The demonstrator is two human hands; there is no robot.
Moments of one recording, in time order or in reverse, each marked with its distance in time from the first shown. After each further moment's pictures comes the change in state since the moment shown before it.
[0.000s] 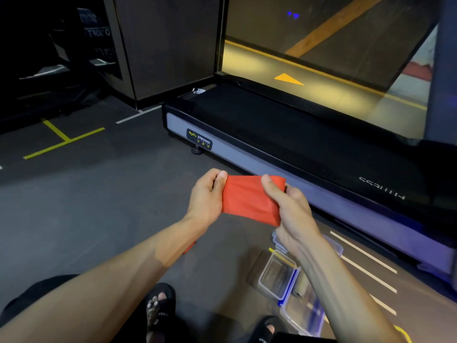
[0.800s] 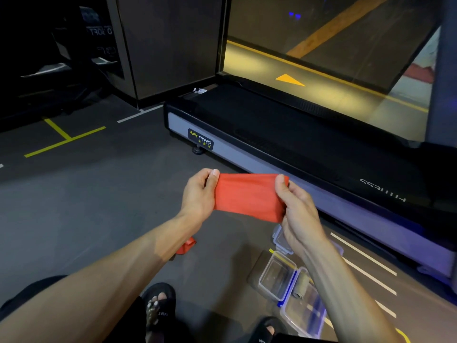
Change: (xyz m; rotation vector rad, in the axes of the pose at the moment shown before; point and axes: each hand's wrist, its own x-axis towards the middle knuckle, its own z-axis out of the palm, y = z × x) left_hand 0.008 -0.008 -0.014 -0.031 0.051 -0.083; right_hand 0.007 0.005 -0.008 -0.088 0.046 -0.115
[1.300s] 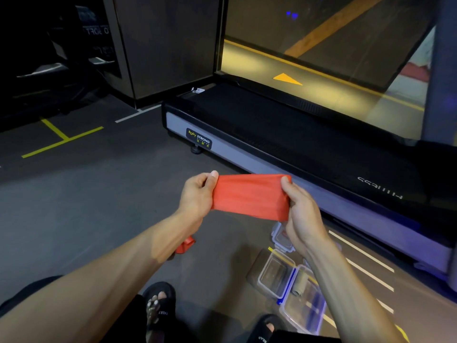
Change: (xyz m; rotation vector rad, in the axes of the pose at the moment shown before) left_hand -0.002 0.001 0.000 -0.143 -0.043 -0.165; right_hand 0.001 0.000 -0.006 0.033 0.081 0.078
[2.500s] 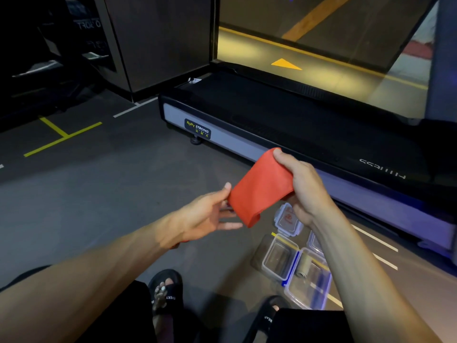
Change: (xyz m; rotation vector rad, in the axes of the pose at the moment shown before) left_hand -0.039 -0.018 -0.008 -0.376 -0.684 -0.504; right_hand -0.004 -0.018 -0.004 -0.204 -0.103 -0.038
